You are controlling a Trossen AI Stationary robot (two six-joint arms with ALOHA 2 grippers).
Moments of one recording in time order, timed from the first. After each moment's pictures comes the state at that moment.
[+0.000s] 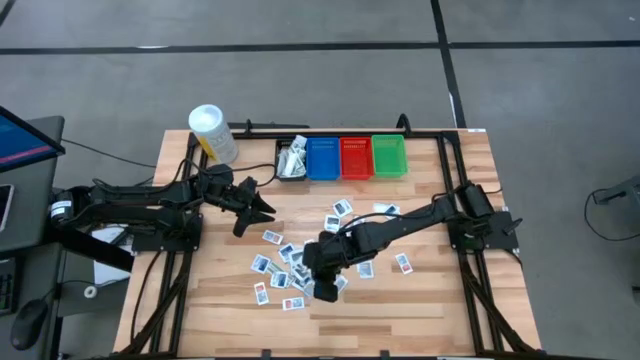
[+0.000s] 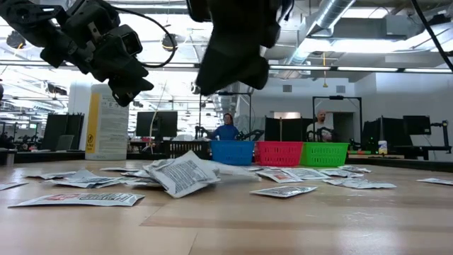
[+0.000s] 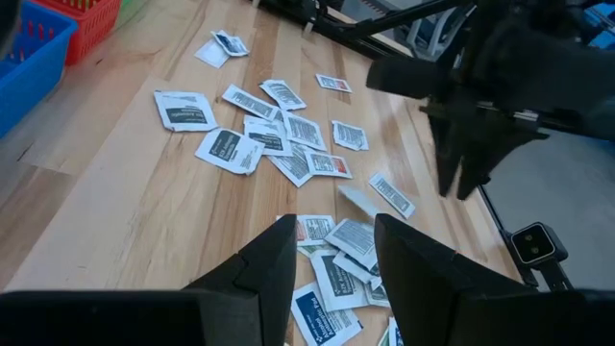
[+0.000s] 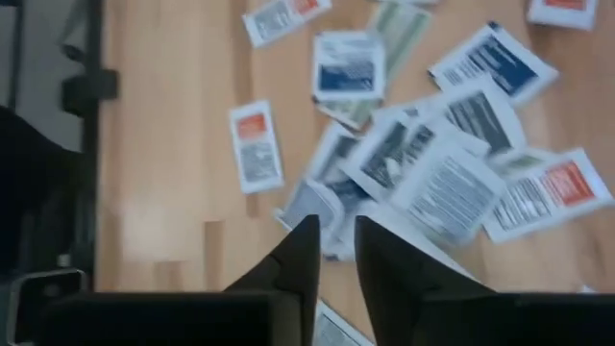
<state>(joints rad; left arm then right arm) 0.28 0.92 0.33 0.15 0.47 -0.22 0.29 2.00 1.54 -0.53 -0.06 0.45</state>
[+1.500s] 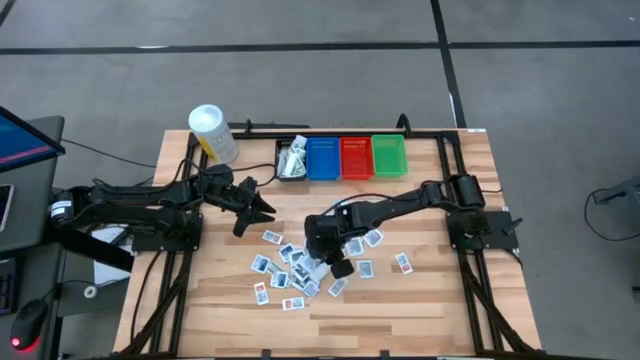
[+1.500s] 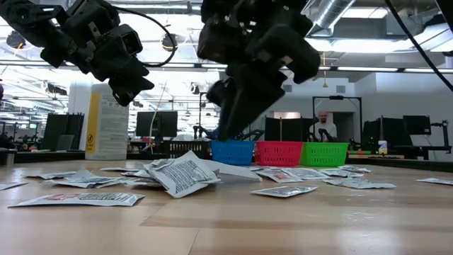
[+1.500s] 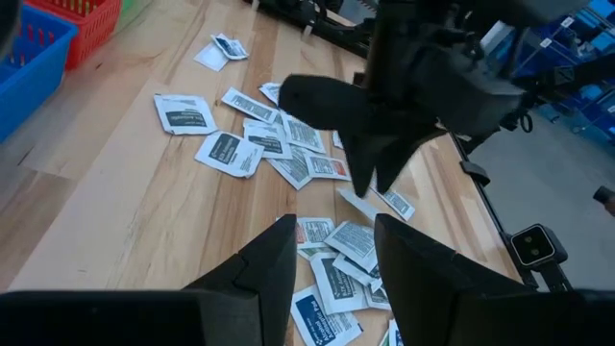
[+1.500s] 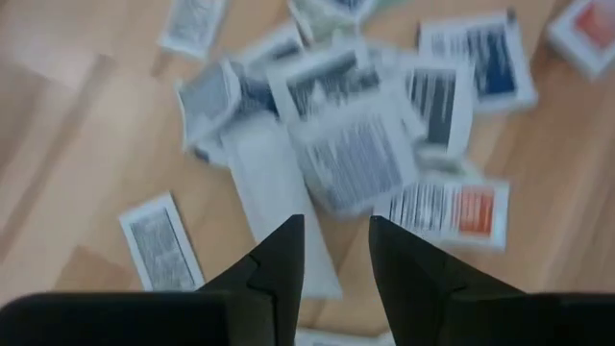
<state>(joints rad) 0.28 0.92 0.33 0.16 0.47 -0.22 0.13 2.03 1.45 -0.51 -0.24 -0.26</state>
